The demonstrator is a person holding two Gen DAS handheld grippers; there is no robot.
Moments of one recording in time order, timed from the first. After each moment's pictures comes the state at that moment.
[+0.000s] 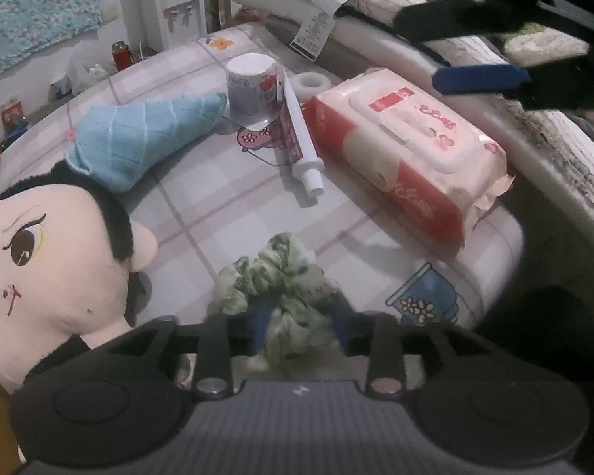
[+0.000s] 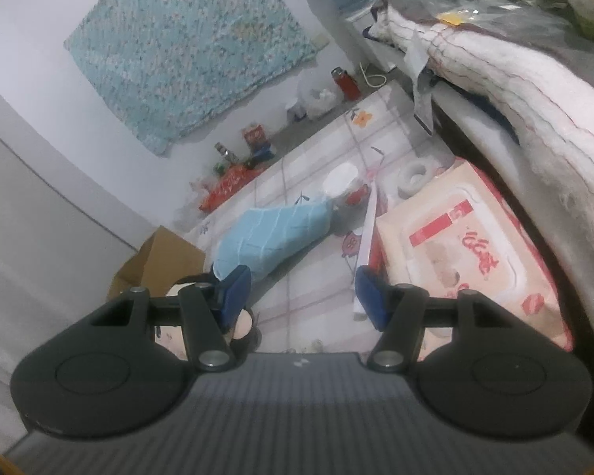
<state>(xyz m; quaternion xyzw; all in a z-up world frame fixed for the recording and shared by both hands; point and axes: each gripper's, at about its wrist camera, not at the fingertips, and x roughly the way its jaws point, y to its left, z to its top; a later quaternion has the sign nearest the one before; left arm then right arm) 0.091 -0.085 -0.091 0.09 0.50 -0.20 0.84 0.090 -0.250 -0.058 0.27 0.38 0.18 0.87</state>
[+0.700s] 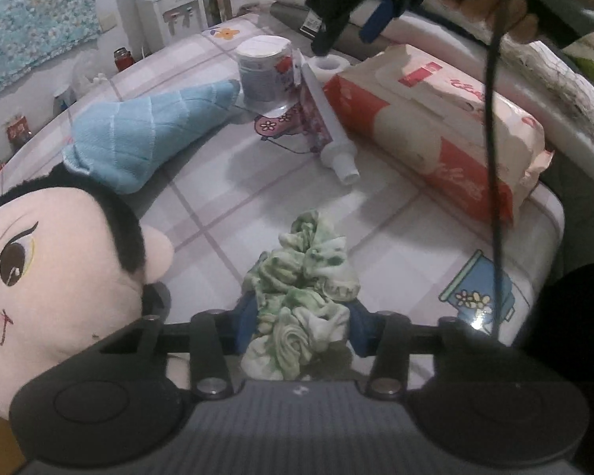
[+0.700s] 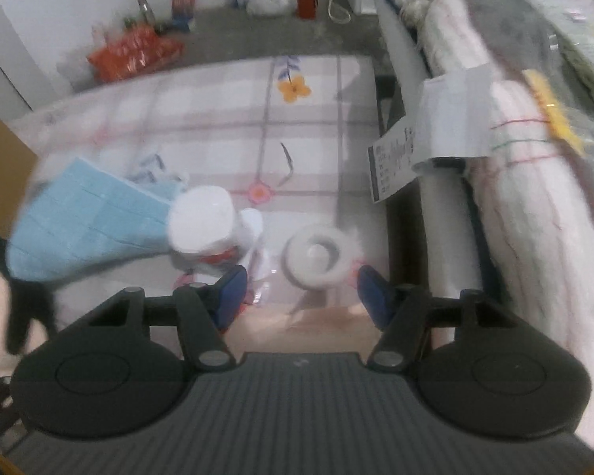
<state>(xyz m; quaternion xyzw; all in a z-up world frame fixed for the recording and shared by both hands) 0.107 -0.081 -0.119 0.13 0.49 -0.19 0.84 0.280 -0.207 -0.088 -0.04 0.53 0.11 0.84</state>
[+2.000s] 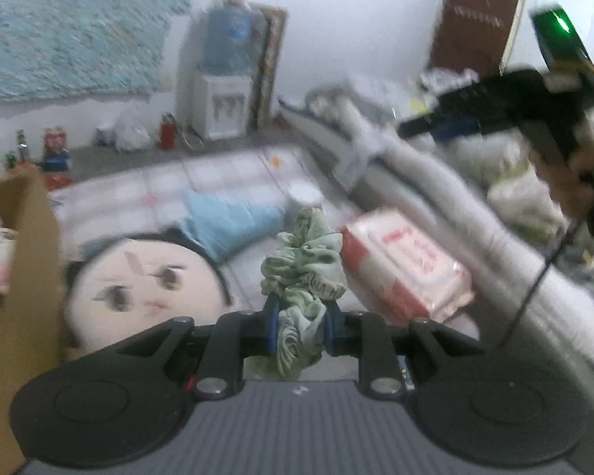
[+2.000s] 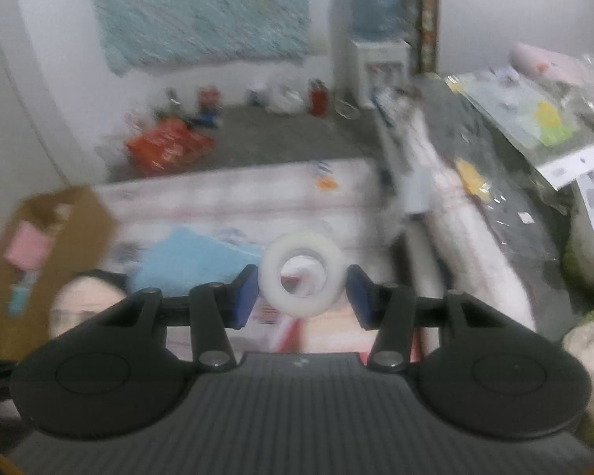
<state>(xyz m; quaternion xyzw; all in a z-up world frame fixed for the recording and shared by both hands) 0.040 -0.016 -0.016 -0.02 0.37 -0.17 0.91 0.137 -0.206 0.050 0.01 0.38 0.14 0.91</state>
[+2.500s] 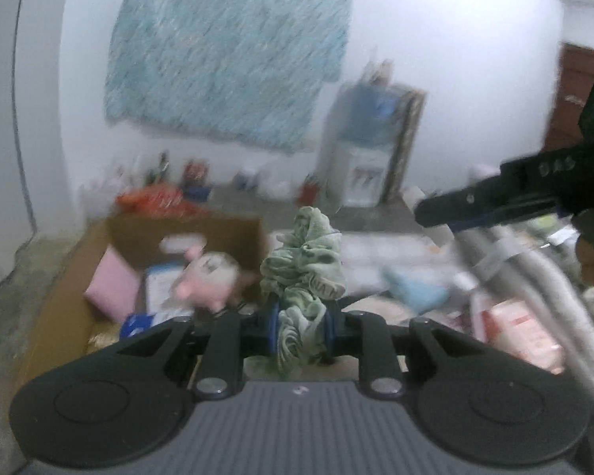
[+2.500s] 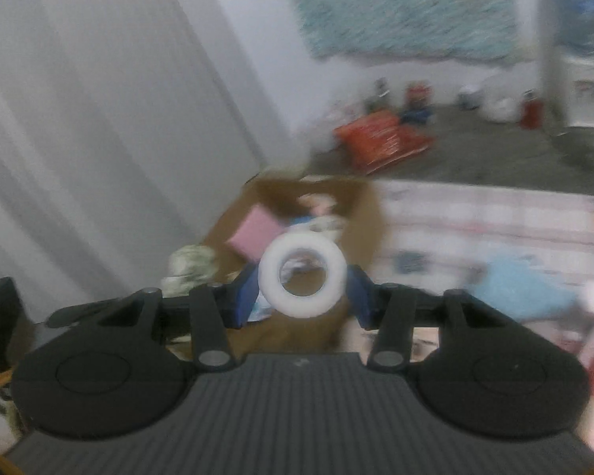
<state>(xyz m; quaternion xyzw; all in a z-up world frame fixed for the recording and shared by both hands) -0.042 0.147 0.064 -0.08 0.27 0.01 0.96 0.087 0.022 0.107 0.04 0.39 0.41 0.82</state>
